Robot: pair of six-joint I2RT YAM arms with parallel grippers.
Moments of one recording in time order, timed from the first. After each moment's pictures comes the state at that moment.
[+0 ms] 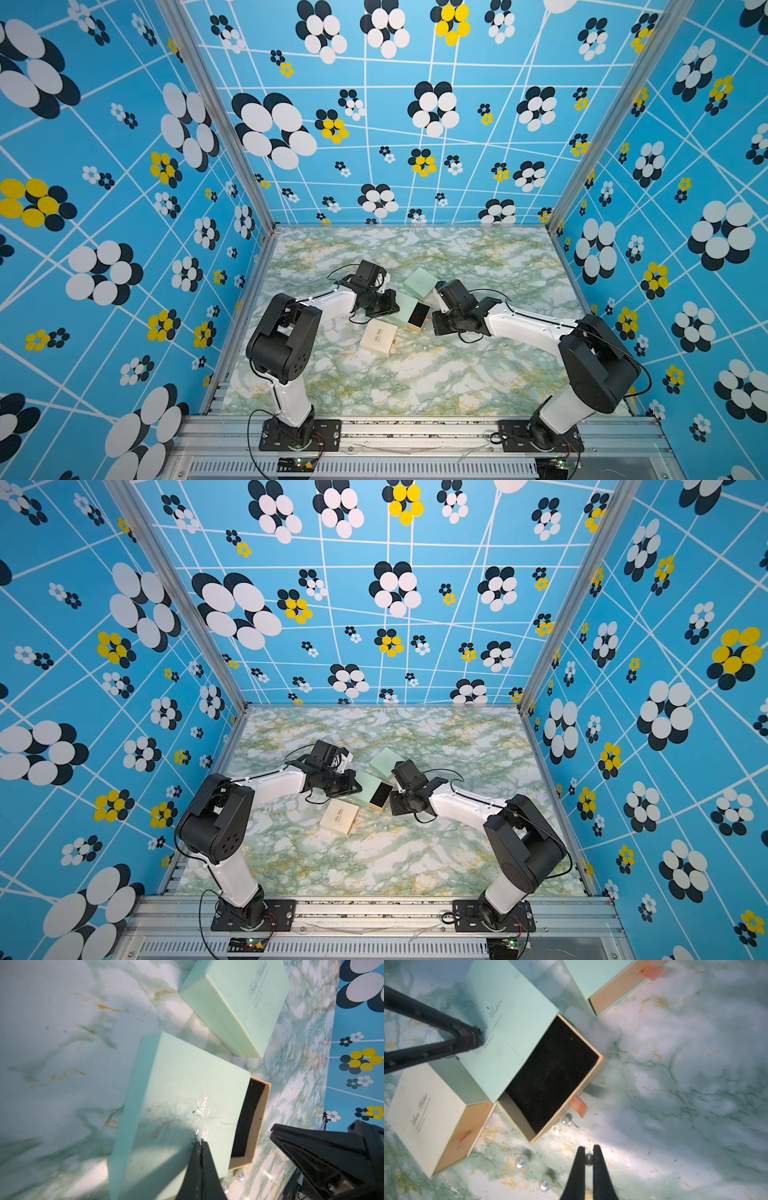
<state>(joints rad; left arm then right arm) -0.43 1.80 1.04 -0.25 0.50 -0.53 0.67 1.63 0.92 -0.35 -0.04 0.43</state>
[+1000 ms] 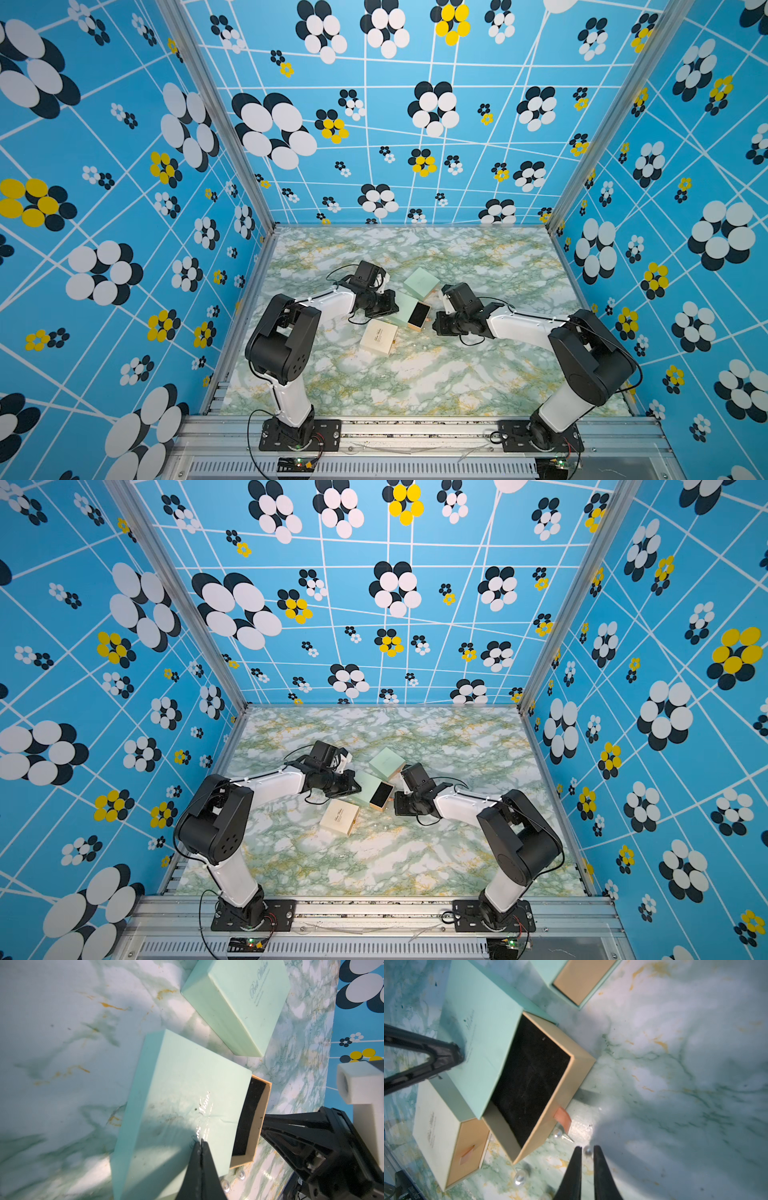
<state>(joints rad) -0.43 1.79 1.03 -0.25 0.50 -0.53 0.61 1.67 0.83 -0.17 -0.18 0.54</state>
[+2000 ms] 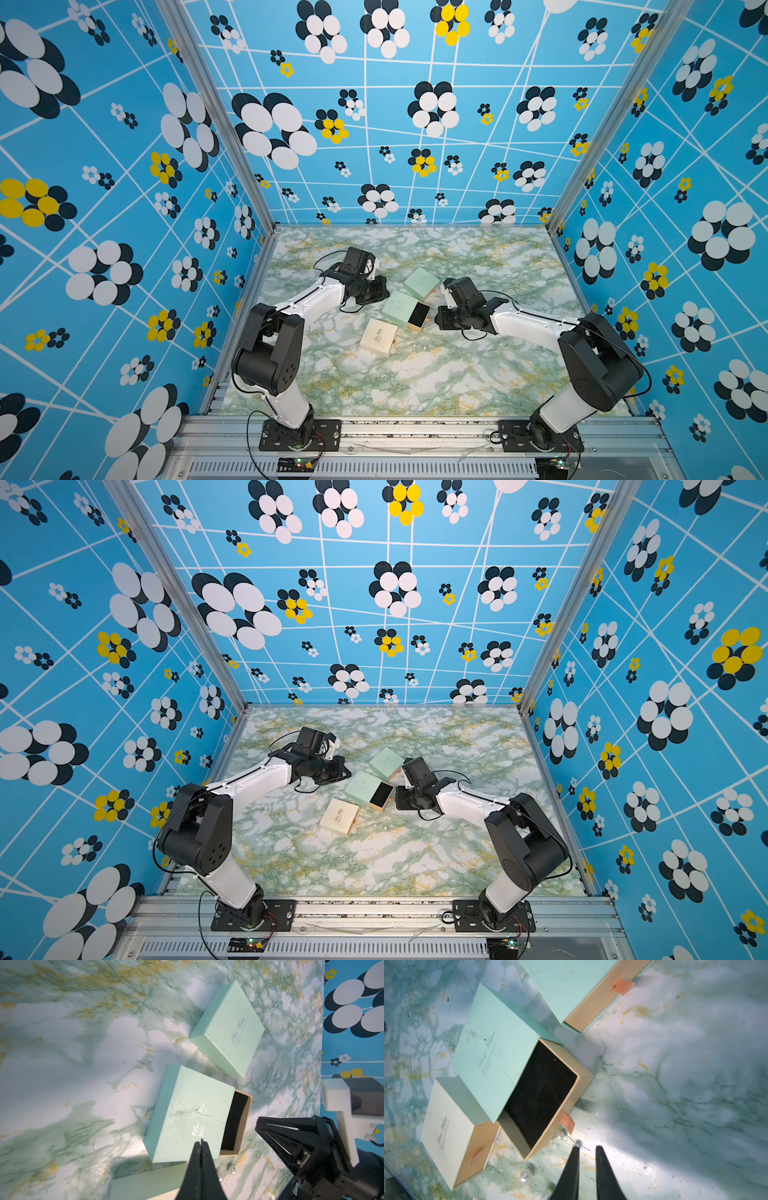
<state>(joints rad) -0.35 1.71 1.12 -0.39 0.46 -0.51 0.59 1.63 0.89 -0.25 -0.13 0.49</state>
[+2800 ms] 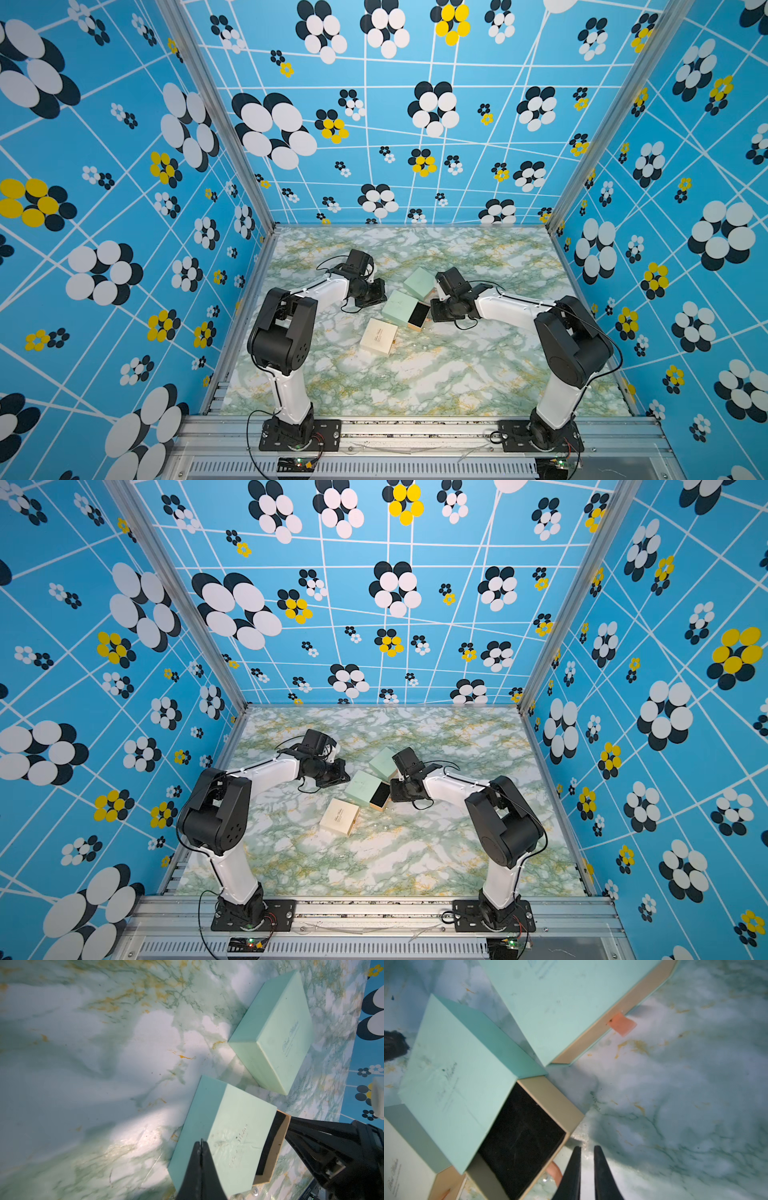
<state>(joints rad) -0.33 1.85 1.16 -0.38 0.44 -0.50 0.59 1.81 1.08 -0.37 -0.07 0.43</state>
